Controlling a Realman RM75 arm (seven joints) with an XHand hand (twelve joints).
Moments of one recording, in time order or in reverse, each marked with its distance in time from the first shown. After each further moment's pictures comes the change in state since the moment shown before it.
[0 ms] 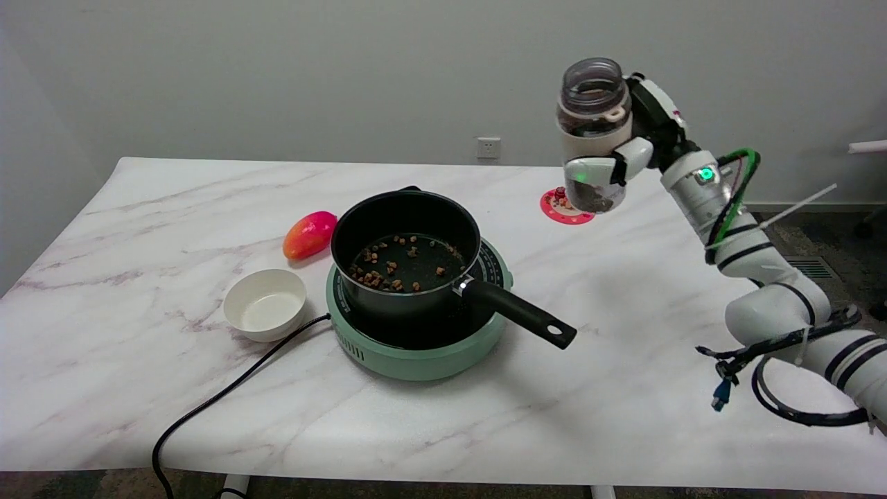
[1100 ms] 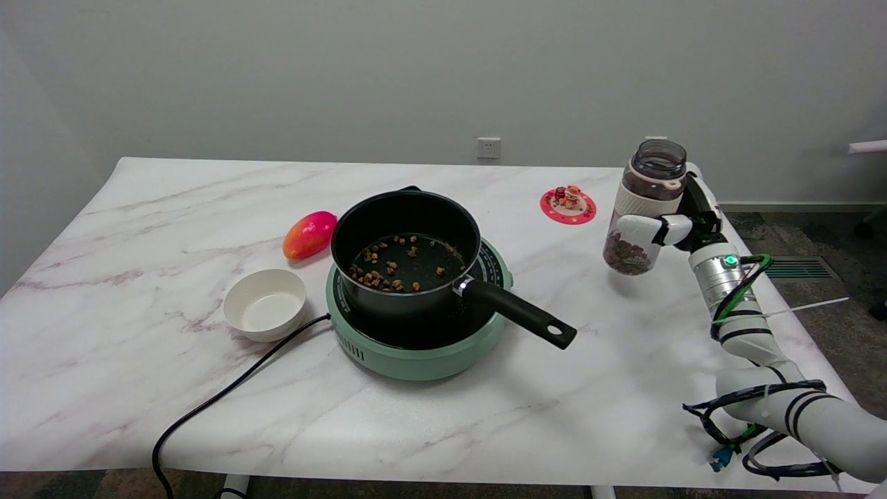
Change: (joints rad) arm 0.078 -0.180 -0.111 -0.679 0.100 0.377 0.259
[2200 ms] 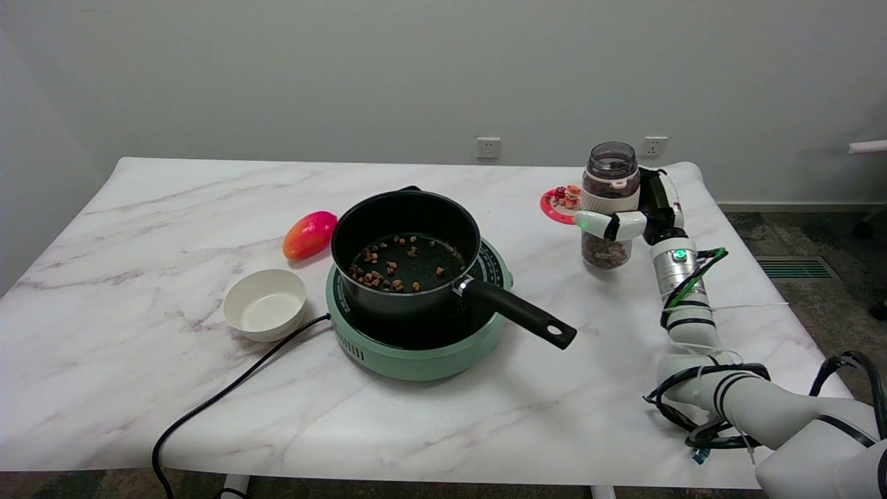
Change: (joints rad) arm 0.201 -0.172 -0.029 -0.226 0.032 0.043 -0.294
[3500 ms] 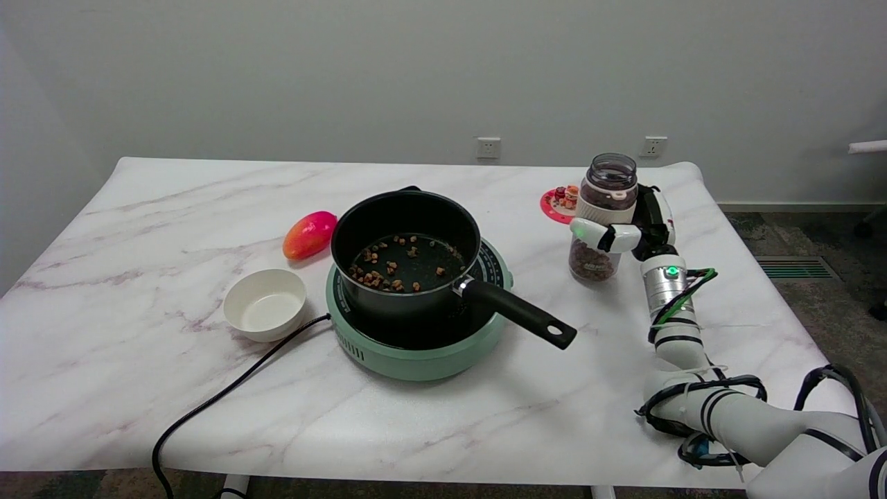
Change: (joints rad) arm -0.028 -0.052 -0.025 -0.009 0.063 0.039 0.068
